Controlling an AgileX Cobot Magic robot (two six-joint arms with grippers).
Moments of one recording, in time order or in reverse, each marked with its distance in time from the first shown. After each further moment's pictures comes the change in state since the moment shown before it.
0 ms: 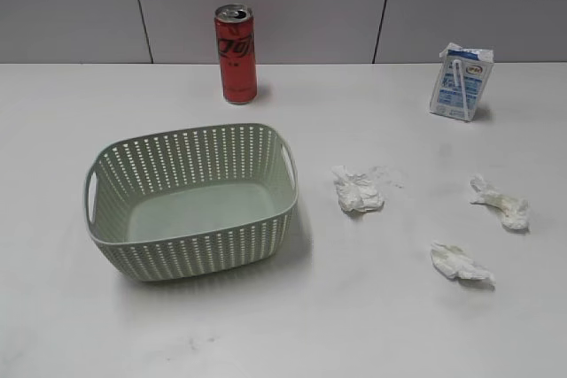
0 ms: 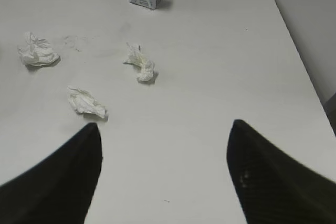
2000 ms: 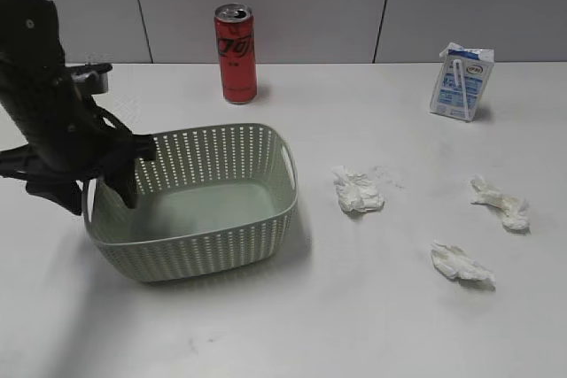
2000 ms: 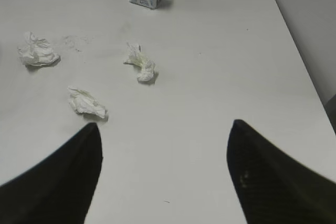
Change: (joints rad) left arm -0.360 1.806 -0.622 0.036 -0.246 -0.371; right arm 0.000 0.000 0.000 0.001 0.000 0.000
